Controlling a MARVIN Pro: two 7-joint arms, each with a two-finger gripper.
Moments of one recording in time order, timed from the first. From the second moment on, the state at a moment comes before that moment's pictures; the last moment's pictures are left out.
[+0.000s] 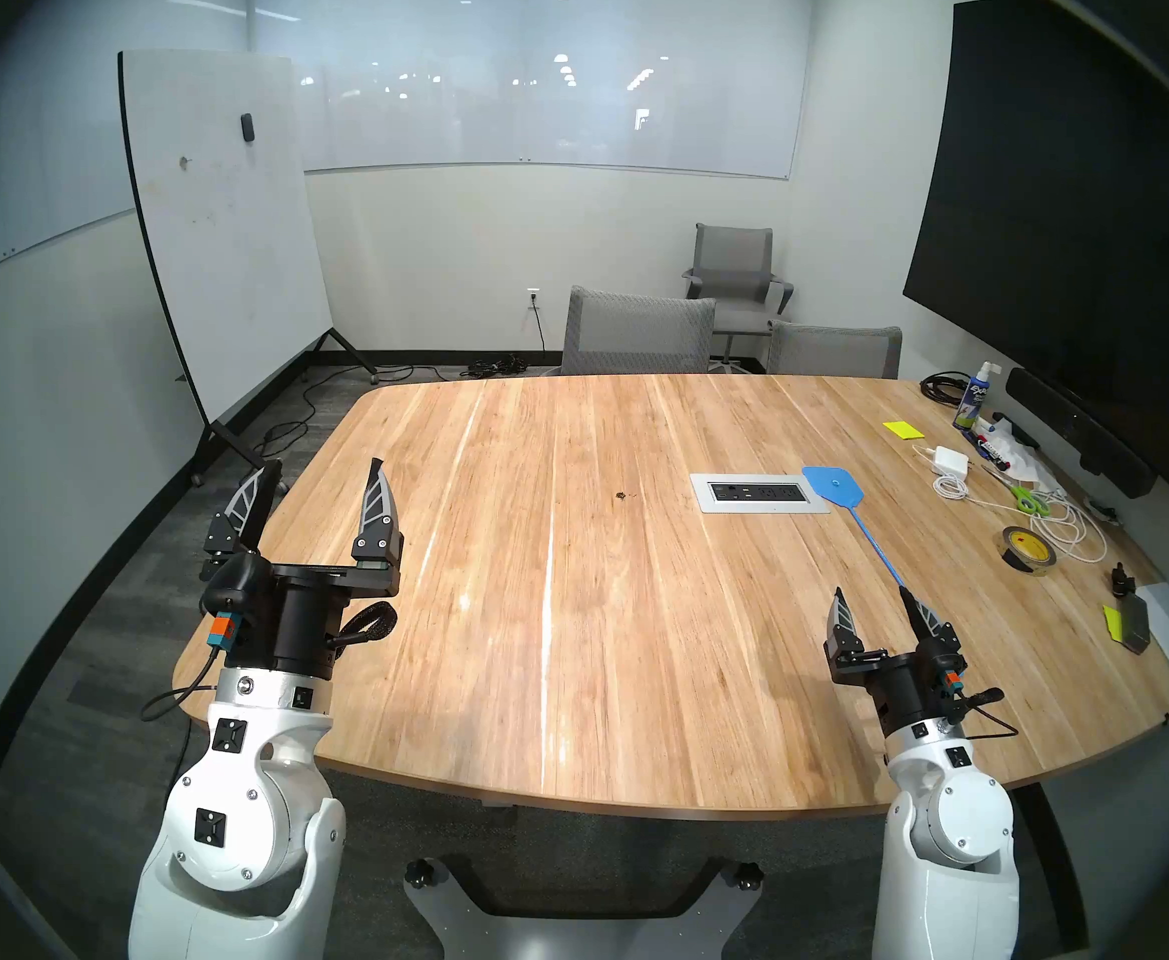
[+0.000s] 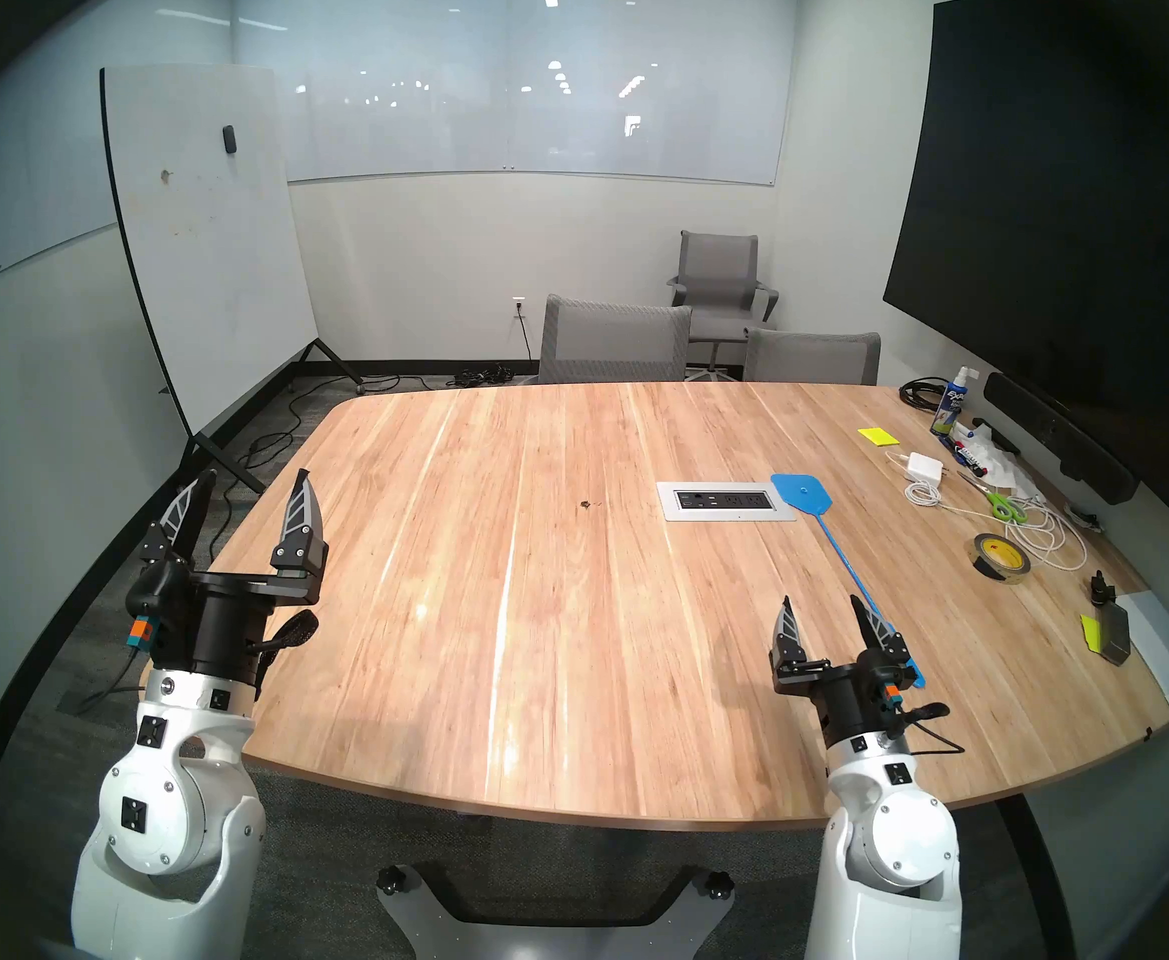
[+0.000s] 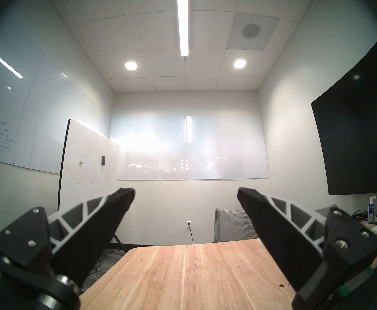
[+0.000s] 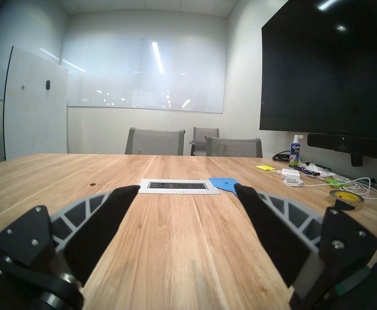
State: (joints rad) left arm 2.15 -1.45 -1.63 -2.29 -0.09 -0.33 0.07; right arm -1.94 -1.69 1.98 -1.85 0.02 -0.24 0.36
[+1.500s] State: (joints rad) left arm 2.15 -1.45 -1.63 -2.29 -0.09 -0.33 0.07; right arm -1.92 -1.68 2.00 -1.83 -0.02 -0.17 0.33
